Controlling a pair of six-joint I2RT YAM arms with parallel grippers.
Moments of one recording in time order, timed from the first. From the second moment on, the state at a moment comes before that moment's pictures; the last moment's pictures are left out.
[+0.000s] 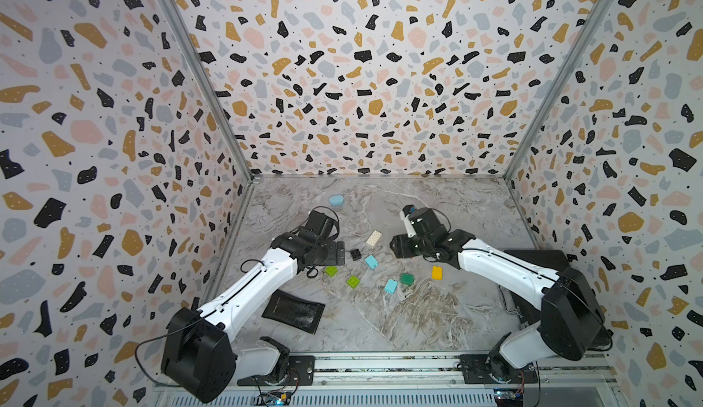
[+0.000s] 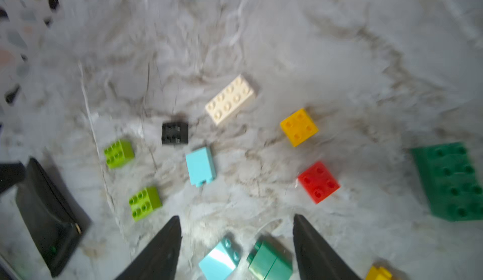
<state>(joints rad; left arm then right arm) -0.47 1.29 1.00 -0.80 -0.12 -0.42 0.77 1.55 1.07 -0.44 0.01 0.39</state>
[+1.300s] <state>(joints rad) -0.67 1.61 0.98 -0.71 0.02 -1.19 0.86 1.56 0.88 -0.27 0.36 0.29</state>
